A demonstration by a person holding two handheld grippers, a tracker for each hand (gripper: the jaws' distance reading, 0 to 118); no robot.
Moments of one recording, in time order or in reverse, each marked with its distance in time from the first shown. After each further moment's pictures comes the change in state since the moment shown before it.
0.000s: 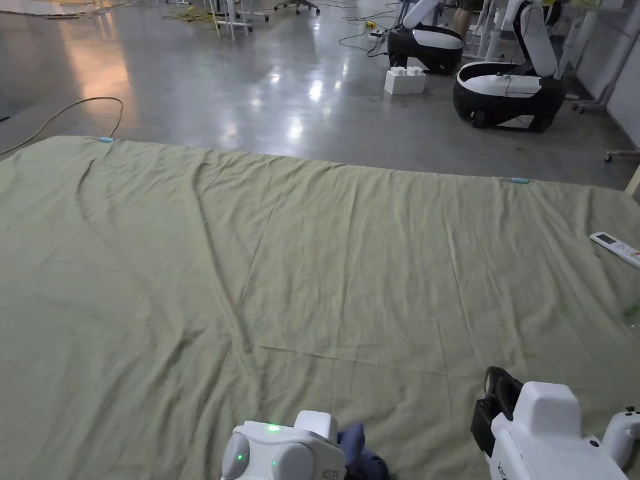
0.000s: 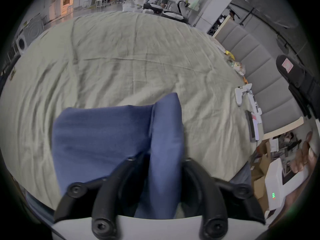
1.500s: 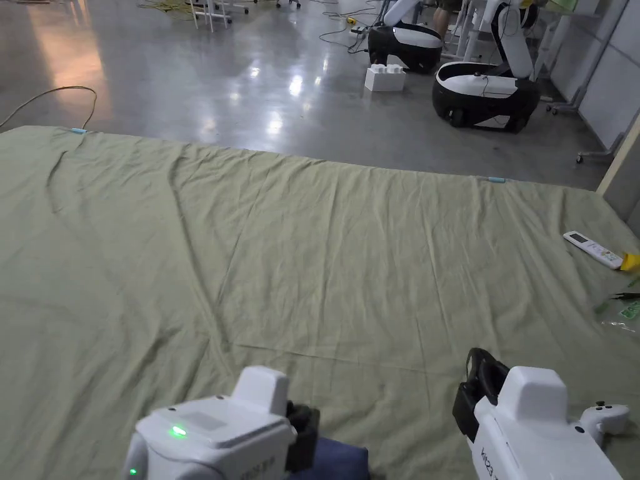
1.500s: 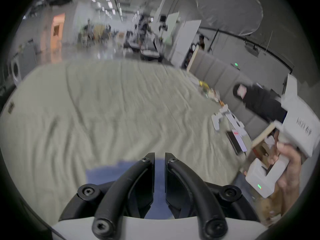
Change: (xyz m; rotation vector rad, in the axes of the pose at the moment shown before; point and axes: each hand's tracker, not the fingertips) left arm -0.016 -0.006 0.061 0.418 -0.046 -0.204; right arm -0.006 0.021 0.007 0.062 -0.002 -0.010
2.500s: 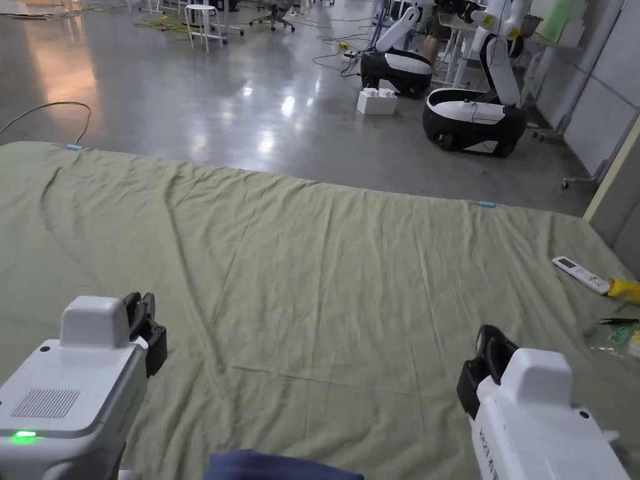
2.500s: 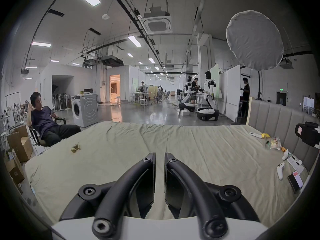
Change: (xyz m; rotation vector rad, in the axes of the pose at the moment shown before) left arm -0.103 0.054 0.074 0.499 0.556 -0.036; right arm -0.011 0.033 -0.006 0.133 -0.068 0.057
